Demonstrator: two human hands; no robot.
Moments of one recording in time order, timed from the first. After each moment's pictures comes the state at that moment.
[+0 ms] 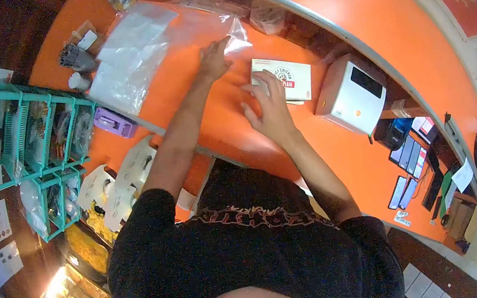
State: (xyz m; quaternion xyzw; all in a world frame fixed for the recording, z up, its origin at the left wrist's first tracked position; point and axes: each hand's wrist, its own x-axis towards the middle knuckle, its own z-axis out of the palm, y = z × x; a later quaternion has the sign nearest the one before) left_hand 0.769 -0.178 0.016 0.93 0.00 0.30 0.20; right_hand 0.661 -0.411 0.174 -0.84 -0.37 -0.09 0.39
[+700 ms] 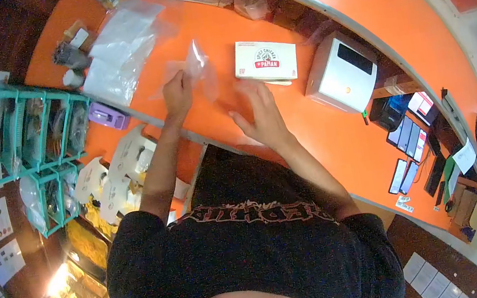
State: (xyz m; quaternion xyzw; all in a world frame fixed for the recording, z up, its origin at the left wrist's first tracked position) left_hand 0.616 -0.185 0.068 0.92 0.12 0.21 0.31; right_hand 0.610 -0.450 0.168 -0.82 -0.35 -0.04 0.46
